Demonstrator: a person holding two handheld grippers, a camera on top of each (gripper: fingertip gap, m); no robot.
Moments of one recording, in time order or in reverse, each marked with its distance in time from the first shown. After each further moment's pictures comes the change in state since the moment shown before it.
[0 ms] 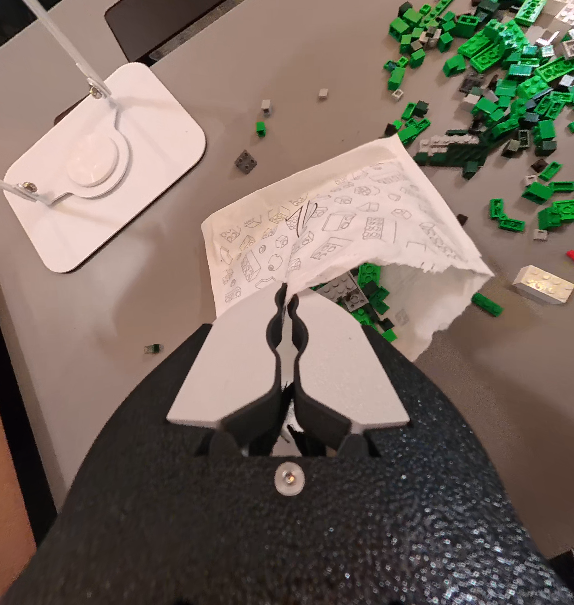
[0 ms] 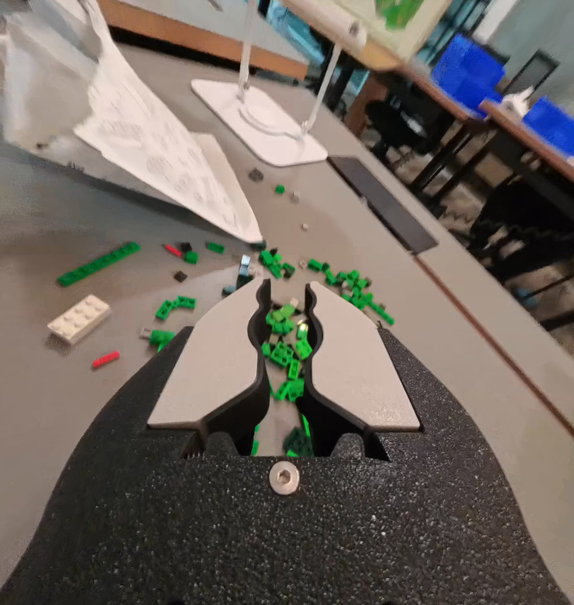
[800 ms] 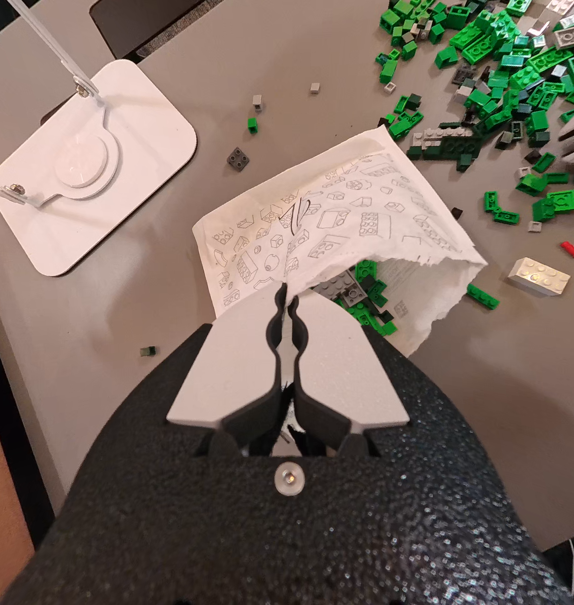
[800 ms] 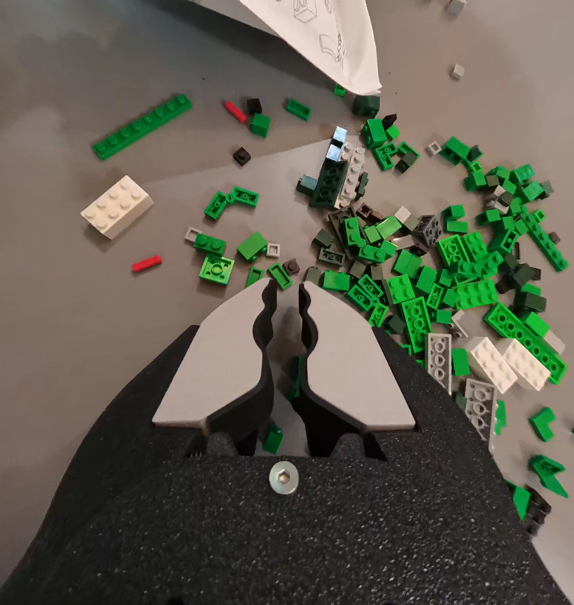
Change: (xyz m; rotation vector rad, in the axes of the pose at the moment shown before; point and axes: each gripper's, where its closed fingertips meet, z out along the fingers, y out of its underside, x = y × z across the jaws) left arm 0.003 0.002 0.001 -0.008 0.024 0.016; right arm -0.048 0.070 0.017 -0.374 -0.344 0.031
